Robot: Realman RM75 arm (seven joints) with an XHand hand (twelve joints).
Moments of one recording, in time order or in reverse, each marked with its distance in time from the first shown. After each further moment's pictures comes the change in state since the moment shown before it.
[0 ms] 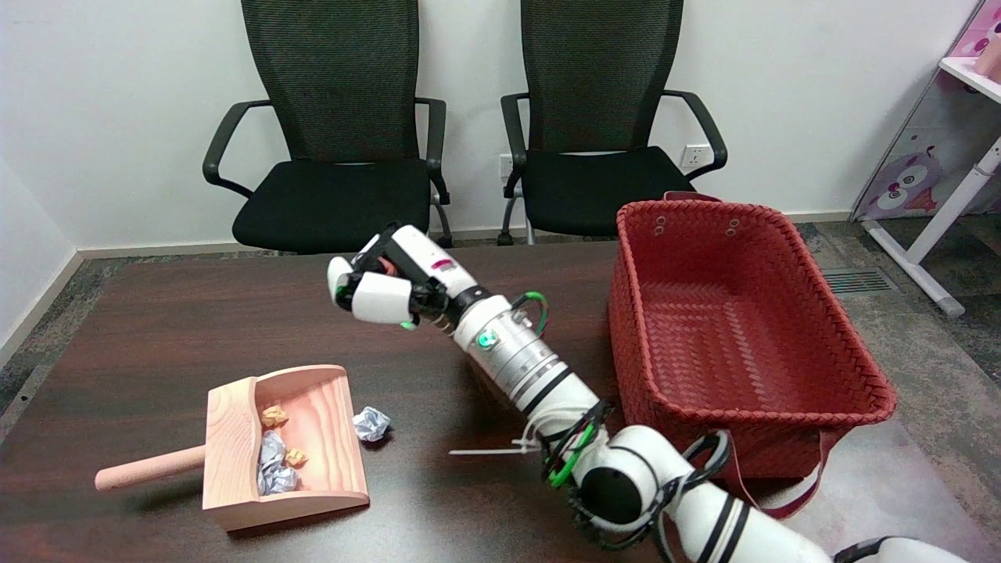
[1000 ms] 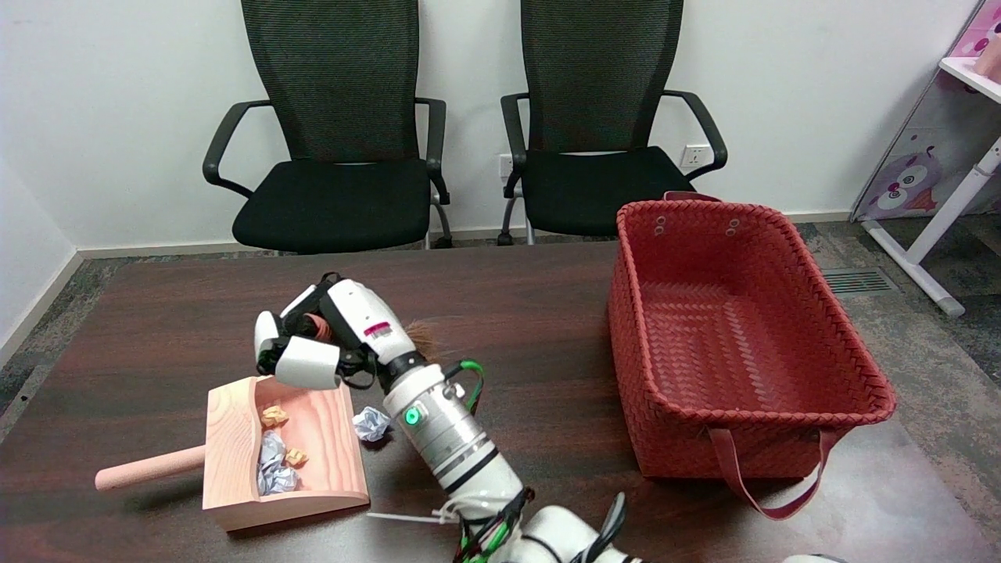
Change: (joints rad) arm 0.042 -0.257 -0.172 0.452 -0.117 -0.461 0.009
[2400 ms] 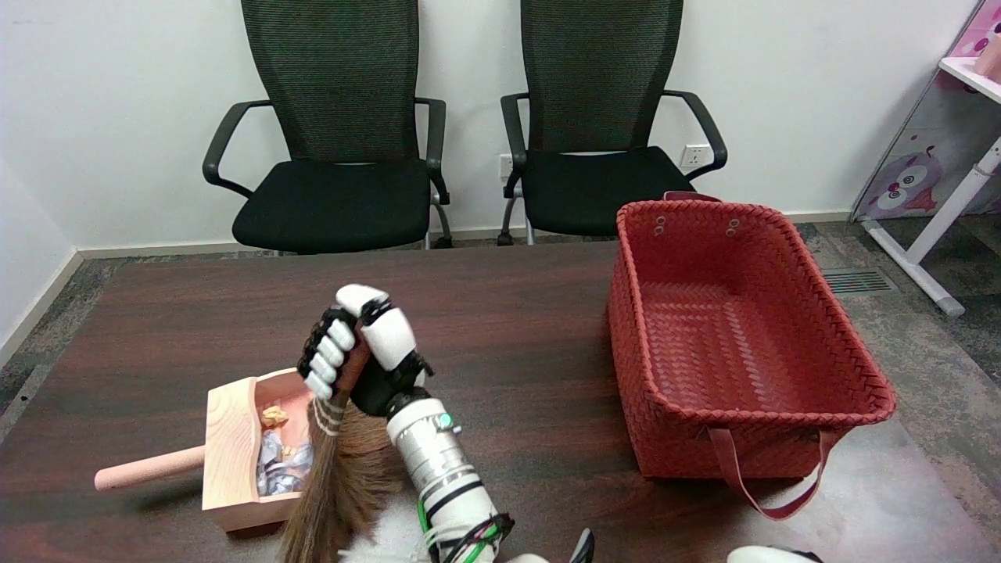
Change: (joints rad) arm 0.061 -0.116 -0.130 0.289 0.417 -0.120 0.991
